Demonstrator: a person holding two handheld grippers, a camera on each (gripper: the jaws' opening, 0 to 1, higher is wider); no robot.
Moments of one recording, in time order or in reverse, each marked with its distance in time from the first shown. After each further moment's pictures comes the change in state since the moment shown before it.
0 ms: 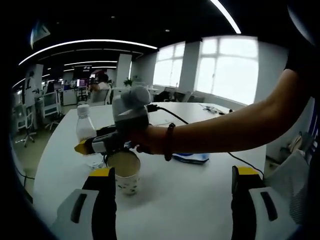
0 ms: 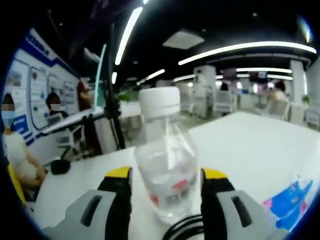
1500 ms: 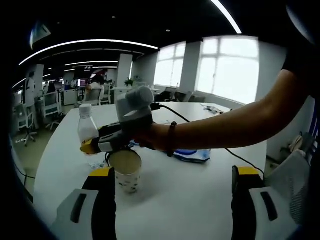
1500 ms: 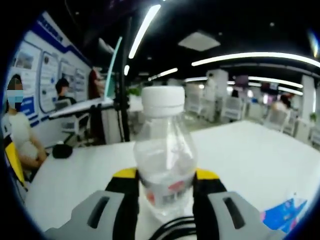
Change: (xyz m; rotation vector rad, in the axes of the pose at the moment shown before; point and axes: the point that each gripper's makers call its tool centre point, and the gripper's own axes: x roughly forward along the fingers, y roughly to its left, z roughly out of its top) left arm -0.001 0.003 -0.002 -0.002 0.000 0.008; right arm -0.002 0.006 -0.012 -0.143 0.045 0.081
